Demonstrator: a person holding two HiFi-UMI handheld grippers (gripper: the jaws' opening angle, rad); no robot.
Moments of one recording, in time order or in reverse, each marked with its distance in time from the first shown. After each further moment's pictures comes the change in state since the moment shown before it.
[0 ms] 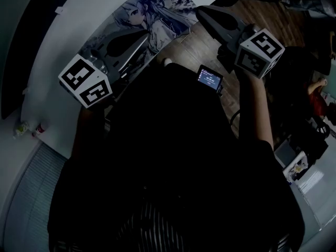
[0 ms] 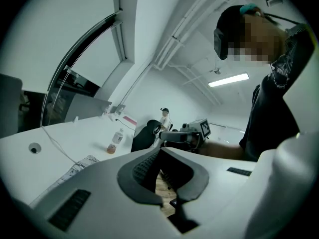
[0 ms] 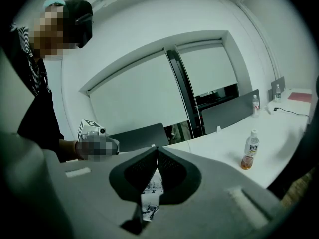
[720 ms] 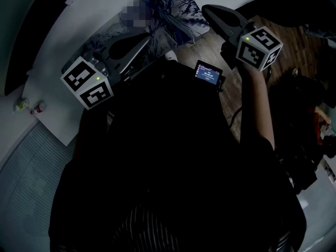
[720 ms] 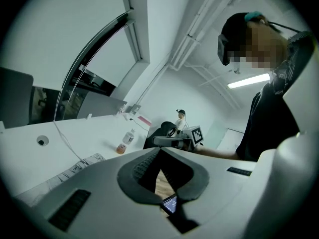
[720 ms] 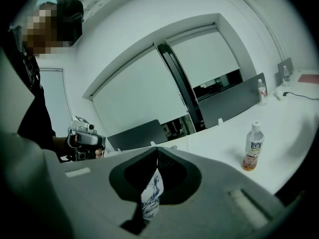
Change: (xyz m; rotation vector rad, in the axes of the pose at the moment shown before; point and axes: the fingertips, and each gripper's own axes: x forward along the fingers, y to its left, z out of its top) left arm 0.060 0.023 0.006 -0.094 -0.007 0.194; right arm 0.017 -0.112 -0.021 0.078 0.029 0.127
